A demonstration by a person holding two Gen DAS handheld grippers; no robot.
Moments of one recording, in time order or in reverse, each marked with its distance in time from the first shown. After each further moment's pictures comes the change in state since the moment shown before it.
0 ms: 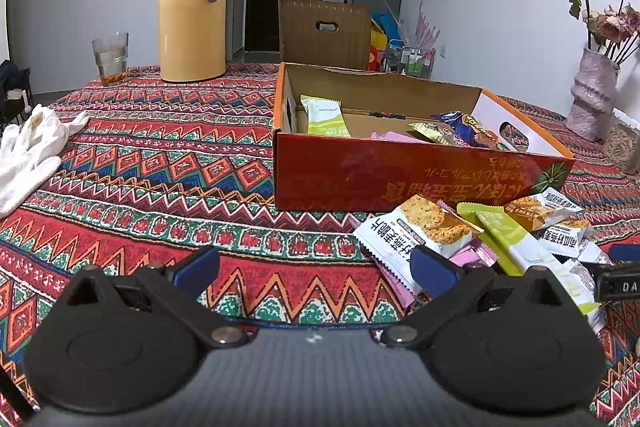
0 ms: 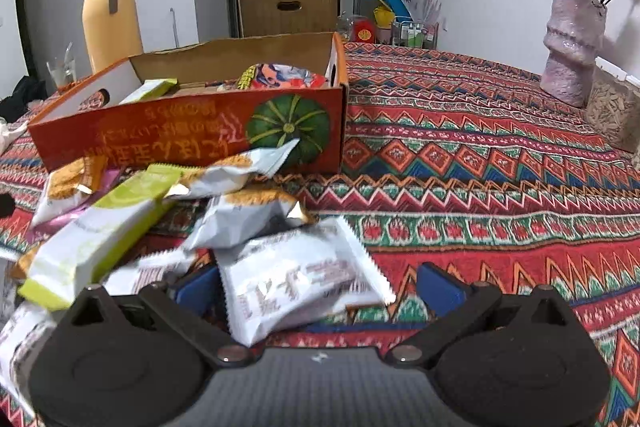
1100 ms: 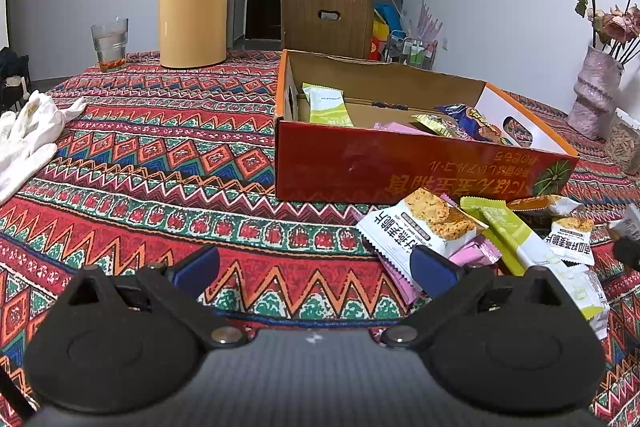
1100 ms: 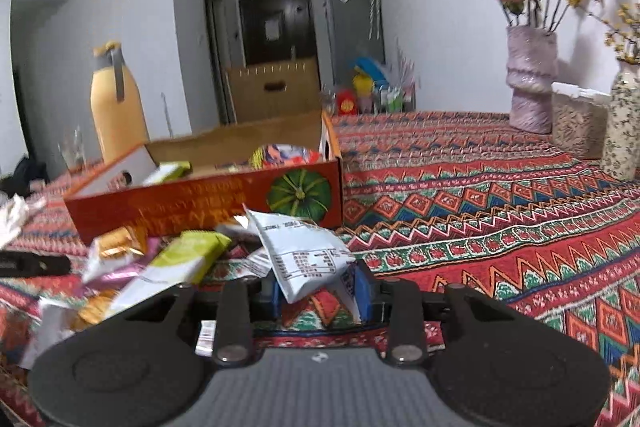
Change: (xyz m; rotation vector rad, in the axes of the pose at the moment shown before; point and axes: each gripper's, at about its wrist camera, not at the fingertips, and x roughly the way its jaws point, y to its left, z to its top) left arm 0.006 0.003 0.001 -0.019 0.036 -0.005; right arm -0.072 0.016 -0.035 0.141 -0.292 -0.005
